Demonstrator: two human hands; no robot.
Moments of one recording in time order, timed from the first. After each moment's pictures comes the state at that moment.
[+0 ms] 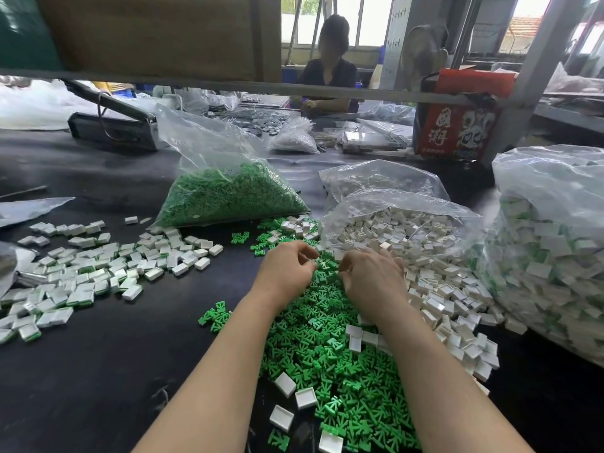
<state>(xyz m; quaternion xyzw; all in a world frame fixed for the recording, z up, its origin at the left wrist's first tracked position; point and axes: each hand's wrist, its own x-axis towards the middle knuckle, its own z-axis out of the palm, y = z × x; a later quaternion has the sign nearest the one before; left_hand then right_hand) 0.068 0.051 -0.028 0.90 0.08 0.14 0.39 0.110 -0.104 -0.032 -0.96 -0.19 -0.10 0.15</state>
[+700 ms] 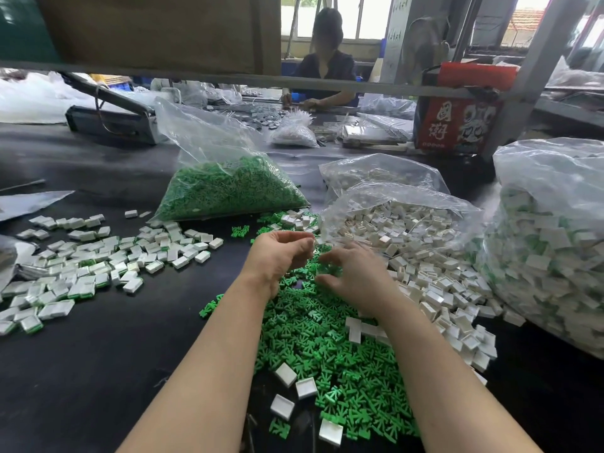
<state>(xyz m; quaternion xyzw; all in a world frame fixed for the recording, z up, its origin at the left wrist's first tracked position) 0.066 0.056 -0.016 0.63 0.15 0.10 0.76 0.102 -0.098 -0.021 -0.94 -0.28 -0.01 0.21</state>
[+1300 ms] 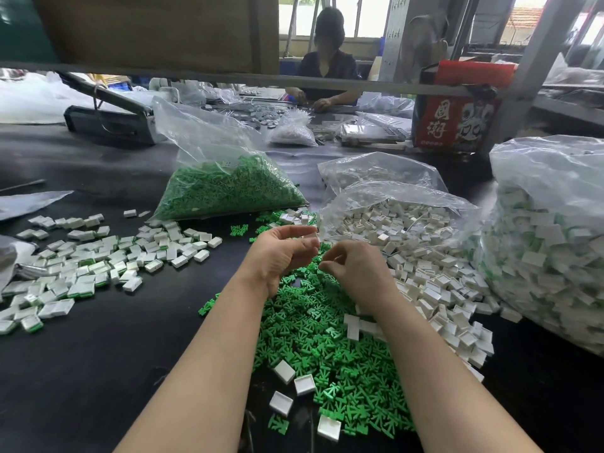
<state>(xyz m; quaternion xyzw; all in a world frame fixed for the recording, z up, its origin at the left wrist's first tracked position) 0.059 0.052 -0.007 0.58 0.12 0.05 0.80 0.099 -0.098 -0.018 -0.91 -0.23 -0.03 0.34</state>
